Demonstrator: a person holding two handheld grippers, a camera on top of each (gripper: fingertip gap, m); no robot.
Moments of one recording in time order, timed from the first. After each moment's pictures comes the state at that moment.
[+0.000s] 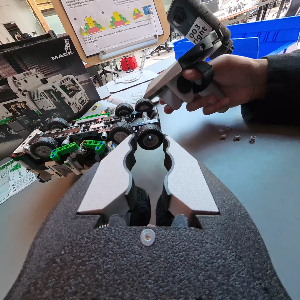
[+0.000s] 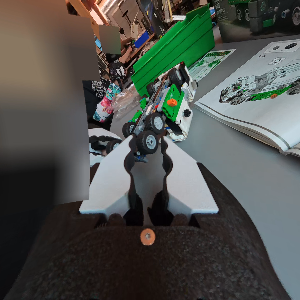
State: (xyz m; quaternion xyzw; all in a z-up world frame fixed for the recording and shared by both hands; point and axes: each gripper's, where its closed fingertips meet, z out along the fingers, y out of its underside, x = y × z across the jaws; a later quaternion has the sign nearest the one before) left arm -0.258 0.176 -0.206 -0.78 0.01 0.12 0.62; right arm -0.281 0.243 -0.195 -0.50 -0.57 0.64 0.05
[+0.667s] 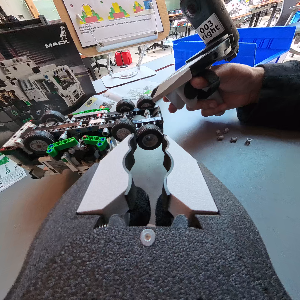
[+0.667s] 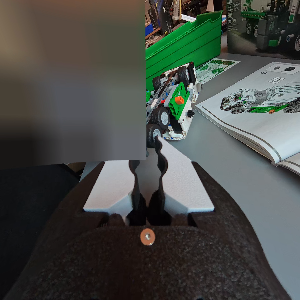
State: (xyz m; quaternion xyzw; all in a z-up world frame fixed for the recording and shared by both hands) left arm -0.262 0.175 -0.208 -0.78 -0.01 0.09 0.61; right arm -0.273 0.237 -0.199 -0.45 -0.63 0.63 0.10
